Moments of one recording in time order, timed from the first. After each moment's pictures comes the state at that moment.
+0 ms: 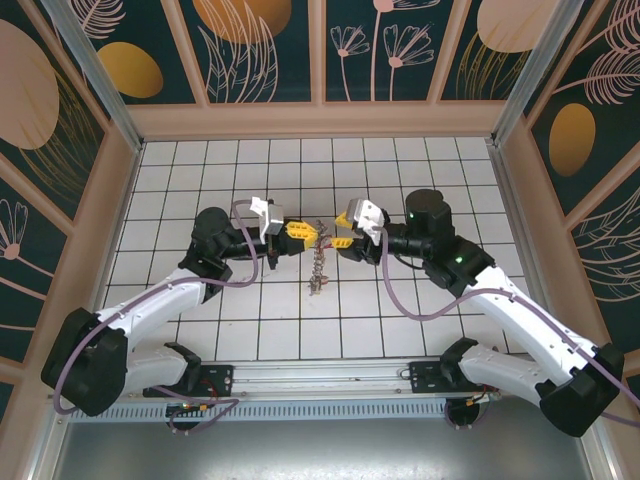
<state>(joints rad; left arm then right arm) -0.54 1.23 0.63 0.70 0.95 -0.15 0.68 1.01 0.94 -0.25 -0.57 -0.43</state>
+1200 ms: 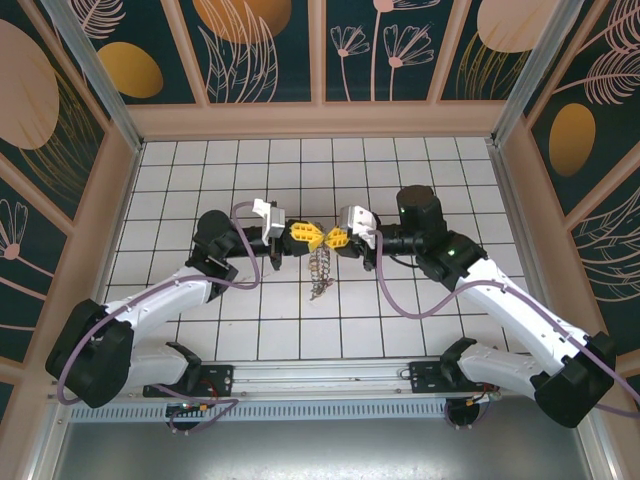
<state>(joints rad) -0.58 1.27 0.63 0.87 0.98 -0.20 0.68 1.07 0.95 -0.28 -0.70 -0.48</state>
